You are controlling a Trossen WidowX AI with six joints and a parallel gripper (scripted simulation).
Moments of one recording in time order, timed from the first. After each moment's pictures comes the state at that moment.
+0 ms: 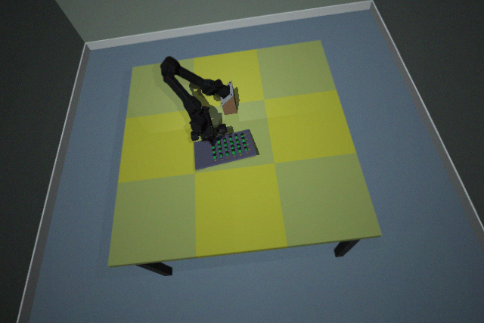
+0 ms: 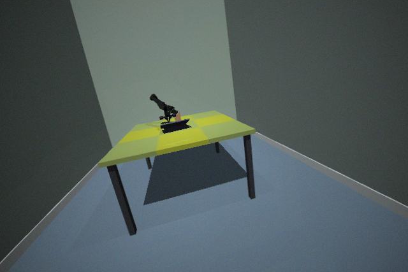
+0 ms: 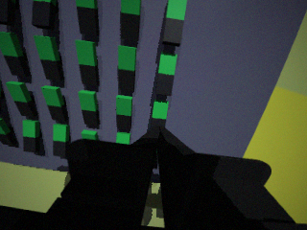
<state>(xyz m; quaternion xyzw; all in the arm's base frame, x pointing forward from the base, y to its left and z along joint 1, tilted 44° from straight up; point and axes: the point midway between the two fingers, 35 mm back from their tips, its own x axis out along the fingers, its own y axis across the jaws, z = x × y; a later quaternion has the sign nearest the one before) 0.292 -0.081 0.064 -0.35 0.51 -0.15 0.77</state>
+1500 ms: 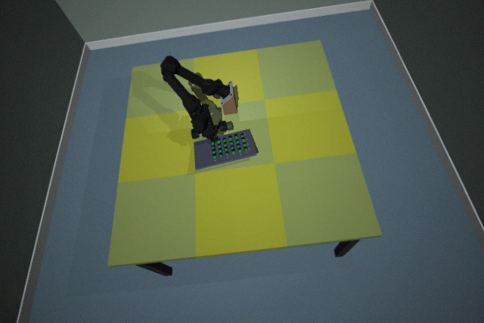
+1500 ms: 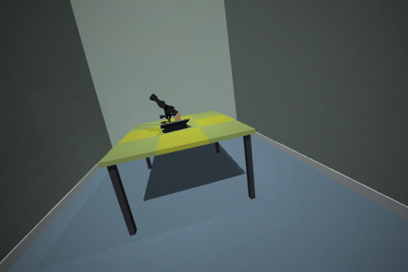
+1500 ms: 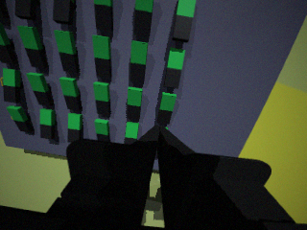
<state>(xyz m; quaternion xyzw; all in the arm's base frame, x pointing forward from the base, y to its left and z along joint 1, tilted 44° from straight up) 0.283 -0.070 0.069 -0.35 0.53 -0.15 0.76</state>
